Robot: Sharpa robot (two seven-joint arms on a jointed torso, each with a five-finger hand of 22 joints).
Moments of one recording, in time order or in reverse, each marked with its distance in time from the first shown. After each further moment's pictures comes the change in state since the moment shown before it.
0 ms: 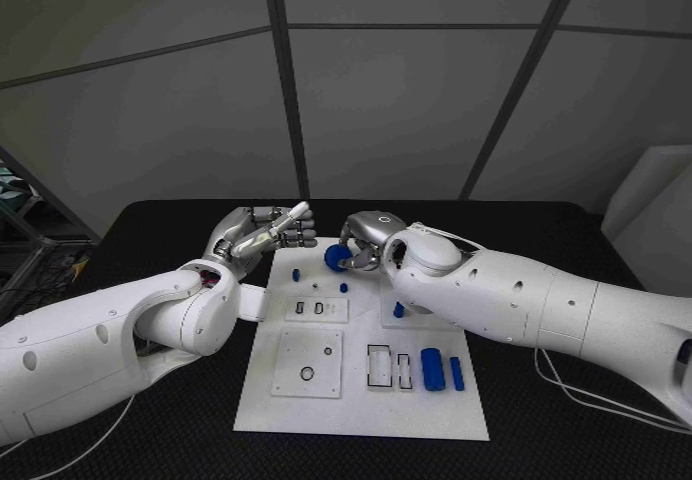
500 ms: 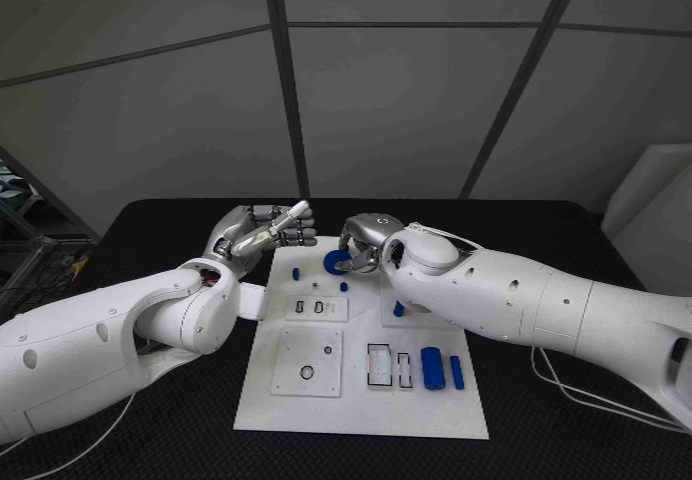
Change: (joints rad) left arm 0.000 -0.001 0.000 -0.001 0.000 0.000 0.000; left_hand 0.000 0.000 0.000 0.000 0.000 0.000 0.000 0.000 0.000 0.000 0.000 0.000 0.000 0.000 0.000 0.000 0.001 0.000 0.000 0.000 0.000 -0.001; right arm -0.002 0.014 -0.001 -0.027 0.004 0.037 0.016; right_hand -0.120 -0.035 -0.019 0.058 -0.009 -0.050 0.015 -0.057 0.001 -0.002 0.016 -0.010 0.000 0.000 0.015 0.000 0.000 0.000 -0.005 0.019 0.000 0.000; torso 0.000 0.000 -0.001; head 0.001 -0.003
